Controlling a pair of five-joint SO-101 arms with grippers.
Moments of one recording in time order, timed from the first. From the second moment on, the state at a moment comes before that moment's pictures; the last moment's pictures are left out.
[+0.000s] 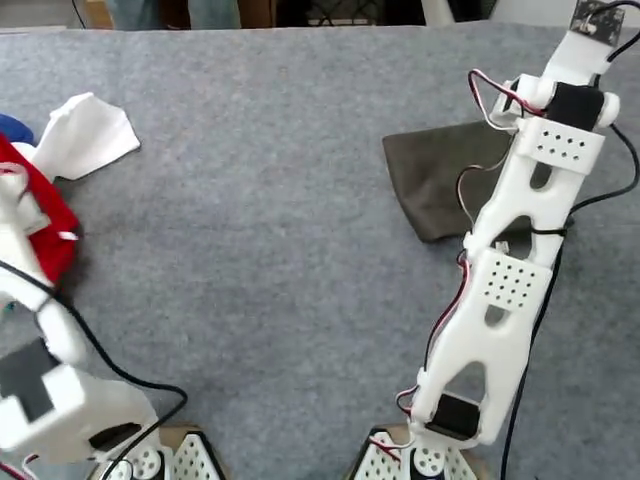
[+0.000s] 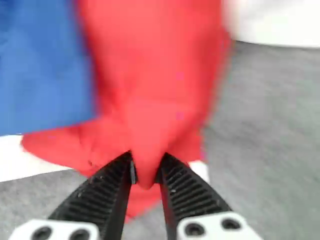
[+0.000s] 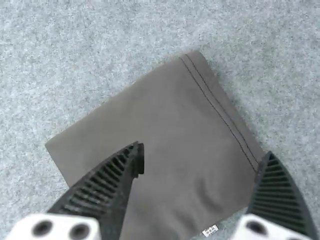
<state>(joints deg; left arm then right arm) -36.4 -3.5 8.0 69.4 -1.5 19.4 57.2 -92.7 100.9 -8.2</state>
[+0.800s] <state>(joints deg) 13.5 -38.0 23.0 91.6 -2.3 10.9 47.0 -81.4 101.0 -5.8</state>
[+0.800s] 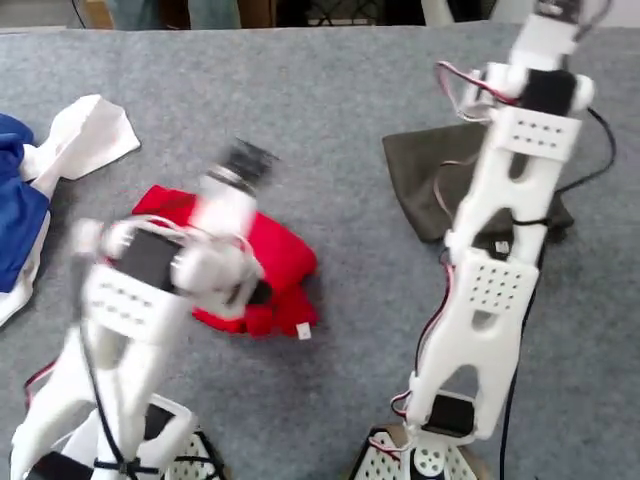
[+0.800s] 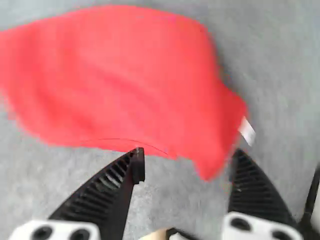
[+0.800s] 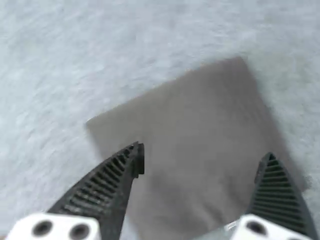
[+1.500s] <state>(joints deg) -45.3 -28.2 44.8 70.3 2.9 -37.3 17.5 -4.4 87.5 -16.0</state>
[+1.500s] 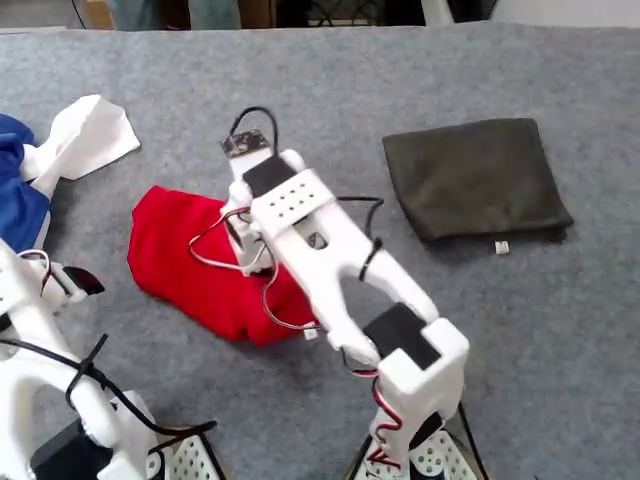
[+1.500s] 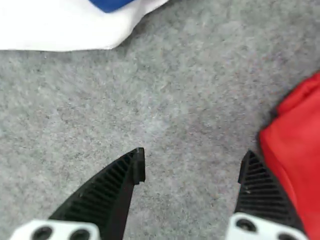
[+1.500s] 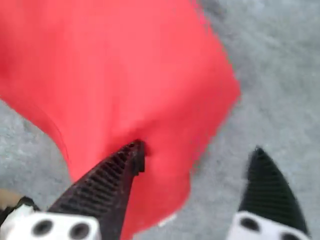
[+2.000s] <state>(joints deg) -45.5 -28.0 48.1 67.4 2.9 -28.7 22.2 -24.1 100.4 -13.9</state>
